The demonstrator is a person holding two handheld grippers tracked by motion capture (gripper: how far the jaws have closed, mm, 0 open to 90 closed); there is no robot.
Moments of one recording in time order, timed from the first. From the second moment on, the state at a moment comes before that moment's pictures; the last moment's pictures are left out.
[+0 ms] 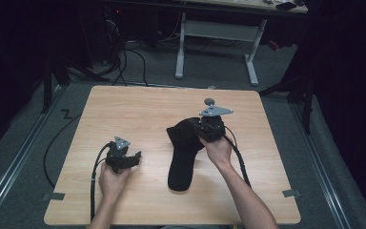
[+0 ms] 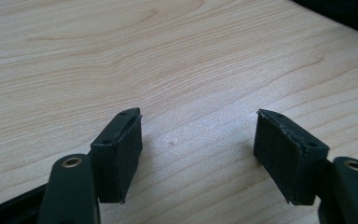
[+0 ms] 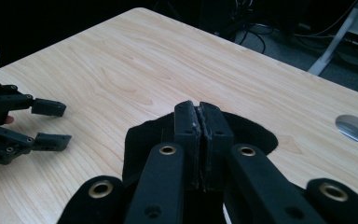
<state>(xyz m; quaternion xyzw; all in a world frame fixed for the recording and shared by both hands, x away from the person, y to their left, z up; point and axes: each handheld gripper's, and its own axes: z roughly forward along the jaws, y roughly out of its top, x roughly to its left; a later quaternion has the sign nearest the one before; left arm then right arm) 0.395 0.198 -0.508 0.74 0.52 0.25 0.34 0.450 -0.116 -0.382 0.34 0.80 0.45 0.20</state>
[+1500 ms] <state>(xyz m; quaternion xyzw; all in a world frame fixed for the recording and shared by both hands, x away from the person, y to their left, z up) 0.381 0.123 -0.501 0.80 0.44 0.20 0.37 0.449 -0.126 -0.454 0.35 0.83 0.38 0.19</state>
